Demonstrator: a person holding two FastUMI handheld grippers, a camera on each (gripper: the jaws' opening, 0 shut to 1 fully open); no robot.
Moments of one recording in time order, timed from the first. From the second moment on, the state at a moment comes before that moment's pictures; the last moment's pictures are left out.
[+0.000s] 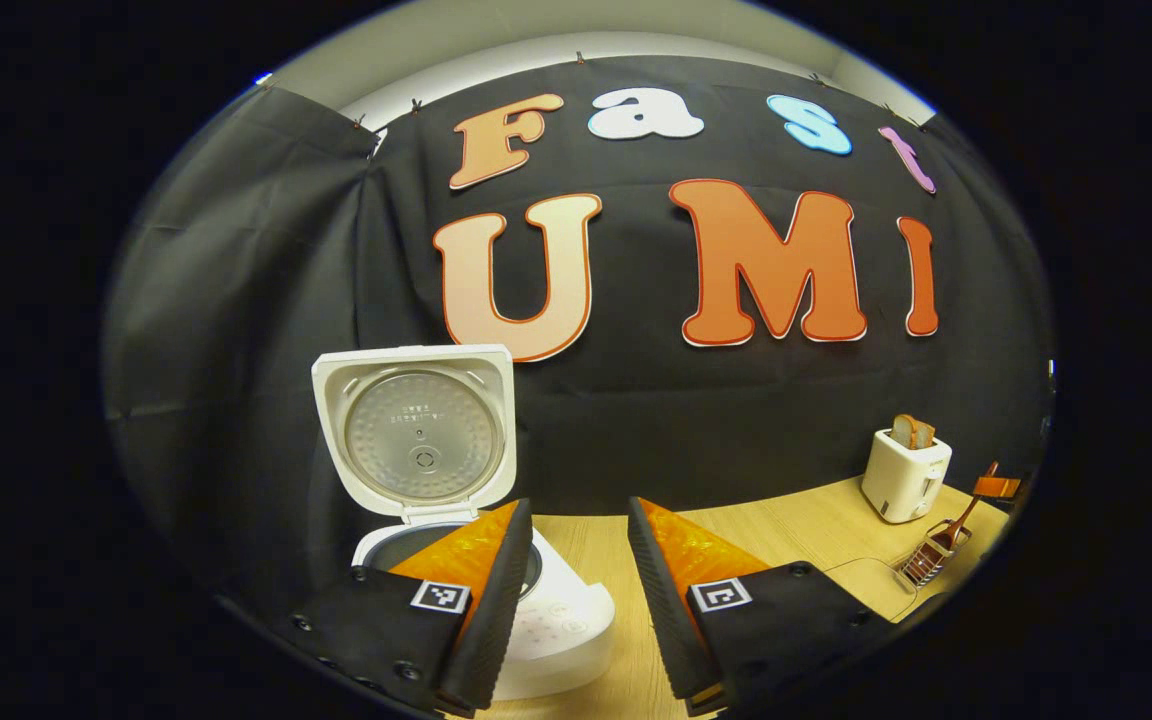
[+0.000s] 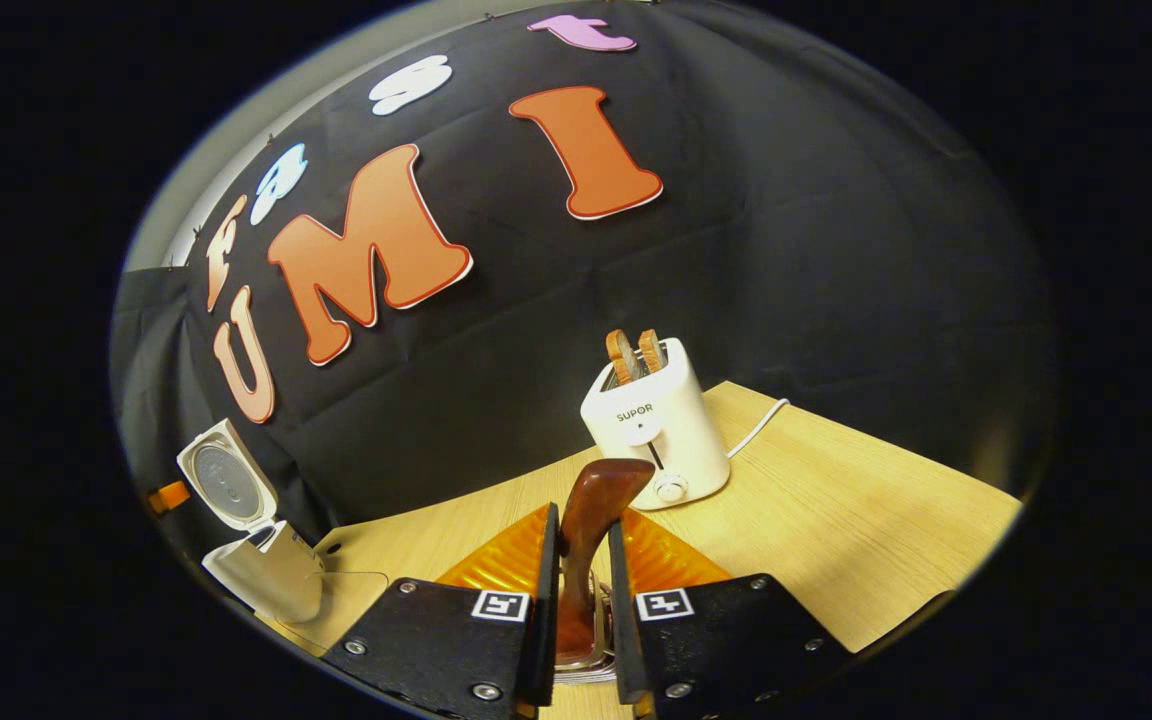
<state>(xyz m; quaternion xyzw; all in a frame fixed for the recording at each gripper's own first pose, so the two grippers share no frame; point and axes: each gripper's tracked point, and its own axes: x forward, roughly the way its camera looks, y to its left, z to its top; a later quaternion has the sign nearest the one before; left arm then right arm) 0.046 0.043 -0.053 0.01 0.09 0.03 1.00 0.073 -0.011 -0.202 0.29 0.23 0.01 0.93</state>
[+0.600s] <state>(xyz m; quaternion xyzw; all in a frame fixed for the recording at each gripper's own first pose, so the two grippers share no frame) 0.033 0.047 -0.061 0.01 0.08 0.04 1.00 0.058 0.003 -0.182 0.25 0.21 0.01 0.94</state>
